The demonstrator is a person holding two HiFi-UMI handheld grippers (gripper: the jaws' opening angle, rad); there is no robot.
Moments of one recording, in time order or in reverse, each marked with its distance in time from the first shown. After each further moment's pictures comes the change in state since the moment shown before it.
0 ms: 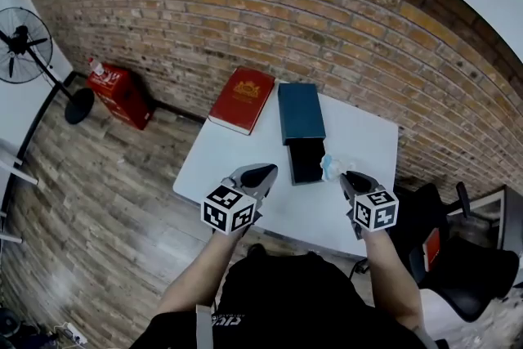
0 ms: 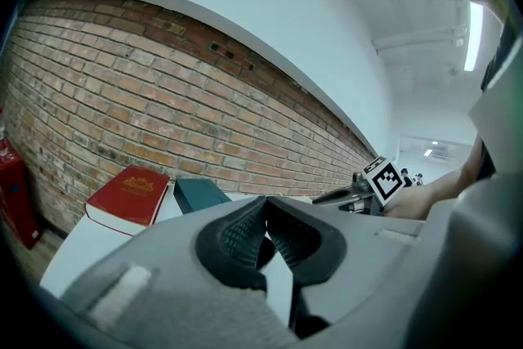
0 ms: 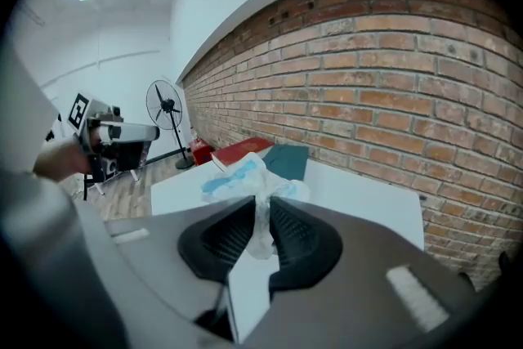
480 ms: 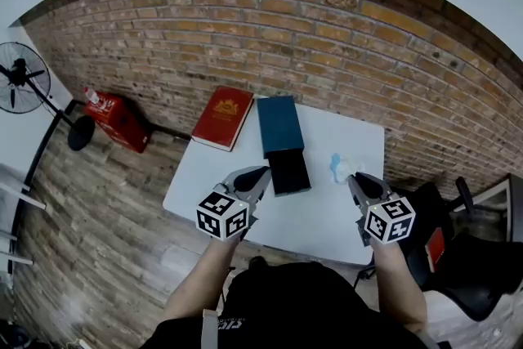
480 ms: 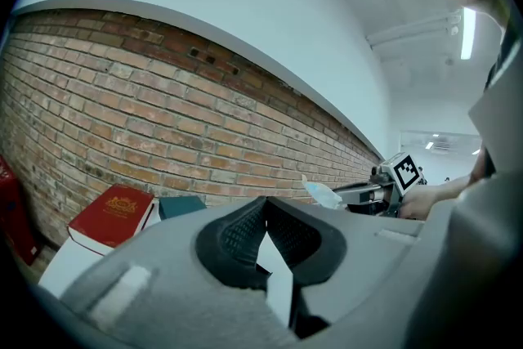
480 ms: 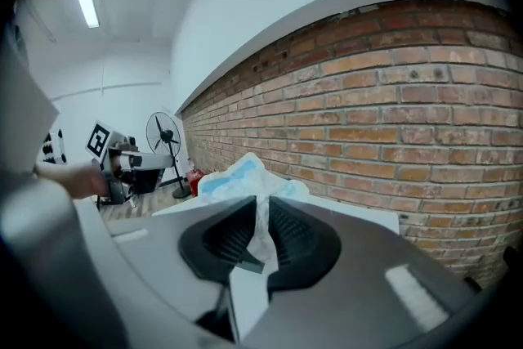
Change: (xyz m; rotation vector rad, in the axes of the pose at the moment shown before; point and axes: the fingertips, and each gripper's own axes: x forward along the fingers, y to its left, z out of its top) left arm 0.050 -0.046 0.040 0.058 -0.033 0.013; right arm -0.087 -0.062 0.042 0.050 -0.214 -0.006
